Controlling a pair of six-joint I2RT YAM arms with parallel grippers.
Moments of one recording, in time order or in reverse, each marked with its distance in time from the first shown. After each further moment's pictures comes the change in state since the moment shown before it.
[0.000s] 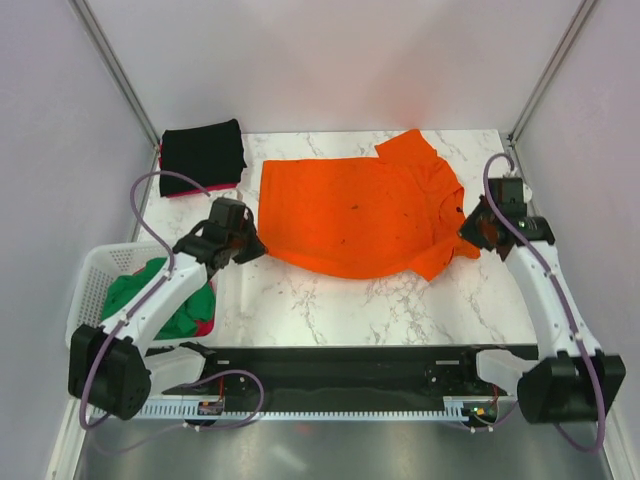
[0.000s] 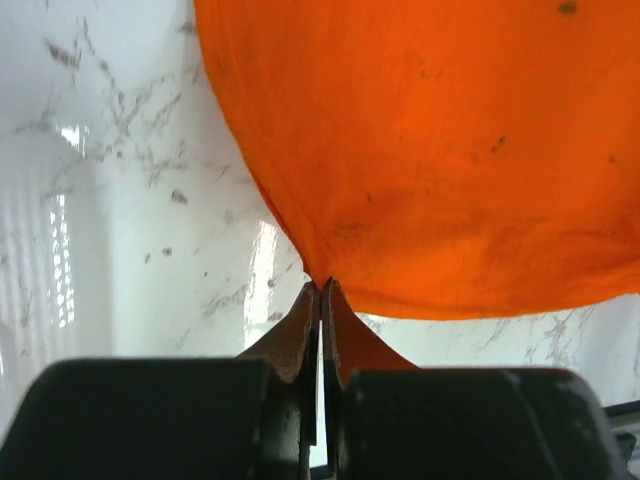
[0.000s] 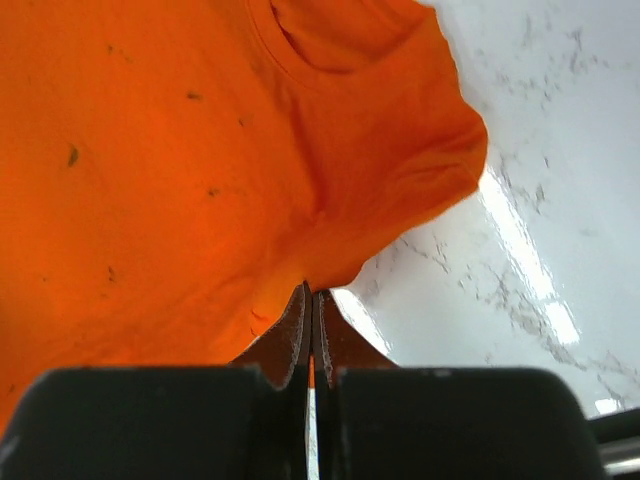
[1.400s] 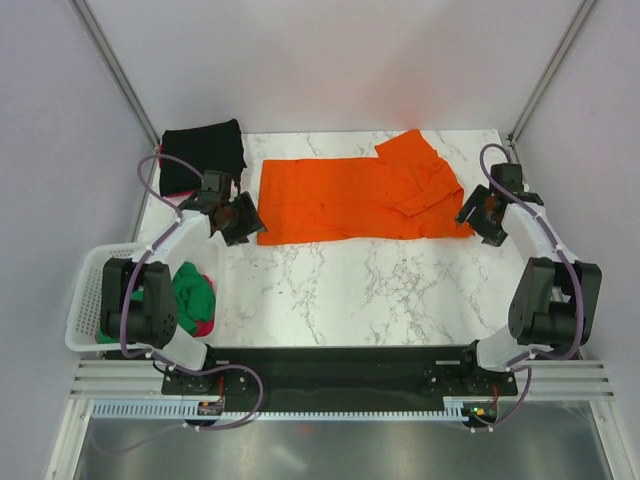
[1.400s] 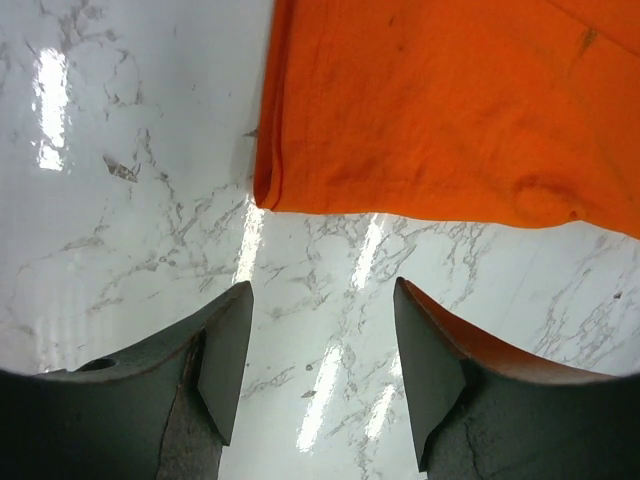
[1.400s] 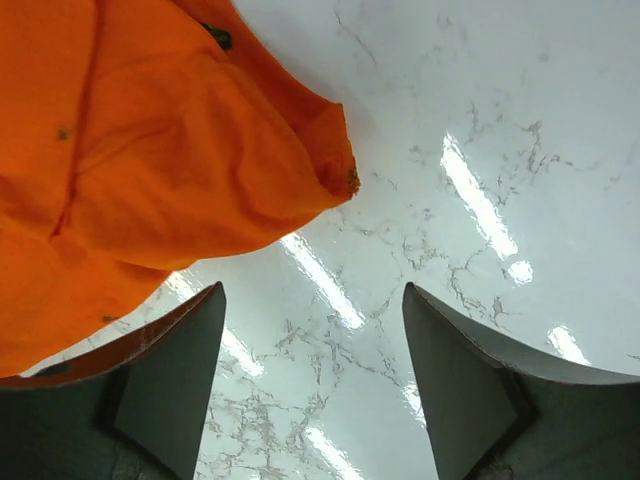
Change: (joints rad) left arm 0.225 0.411 0.266 -0.011 0.163 0.117; right arm -0.151 0.445 0.114 0.171 -0.017 -0.140
